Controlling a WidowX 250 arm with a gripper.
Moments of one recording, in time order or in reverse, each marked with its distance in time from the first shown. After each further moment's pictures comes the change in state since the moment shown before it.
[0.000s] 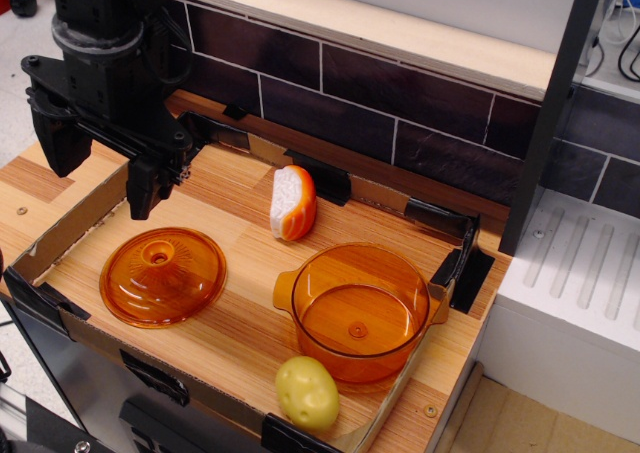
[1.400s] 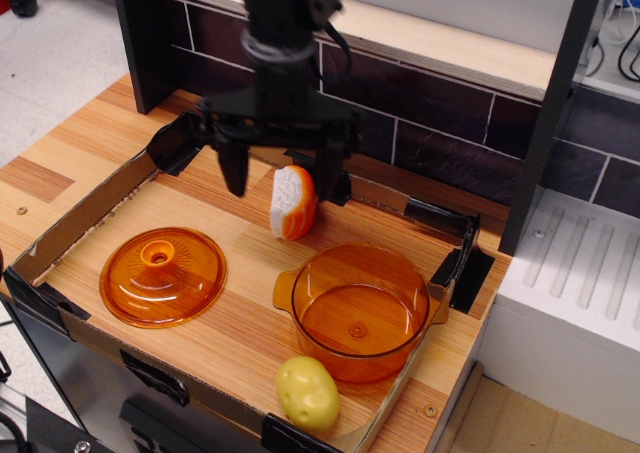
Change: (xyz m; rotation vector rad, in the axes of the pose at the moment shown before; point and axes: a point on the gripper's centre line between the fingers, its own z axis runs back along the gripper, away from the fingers) arm 0.078 -0.080 -0.035 -0.165 0.064 0.421
